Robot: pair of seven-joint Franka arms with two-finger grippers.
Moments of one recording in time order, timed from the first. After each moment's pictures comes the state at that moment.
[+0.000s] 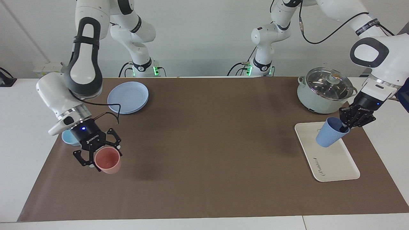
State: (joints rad) left arm 0.27 0.20 -0.09 -1.67 -0.29 2.10 0.52; right arm -0.08 0.37 -0.02 -1.71 1.24 2.43 -1.69
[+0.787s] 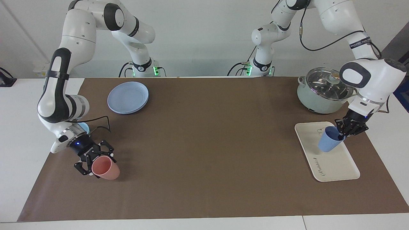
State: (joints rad) left arm 0.33 0.28 -0.09 -1.84 -0.18 2.36 0.65; right arm -0.22 0.54 -0.02 -1.76 1.54 2.19 -2.04
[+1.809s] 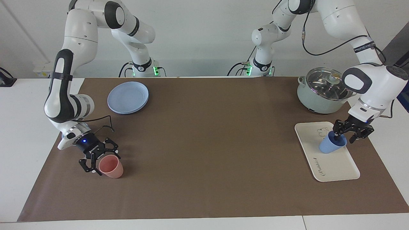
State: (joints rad) left arm 0.33 0.32 -0.10 -1.72 -0.12 2.20 0.66; right arm -0.21 0.49 -0.01 -1.82 1.59 2.22 -2.15
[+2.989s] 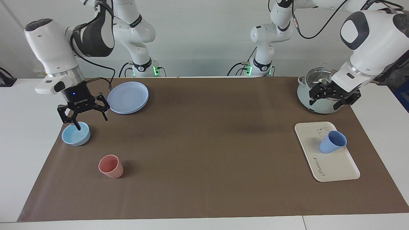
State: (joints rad) left arm 0.08 0.19 -0.11 -1.35 -0.03 1.49 0.25; right arm 0.00 0.02 0.00 -1.84 0.00 2.14 -0.34
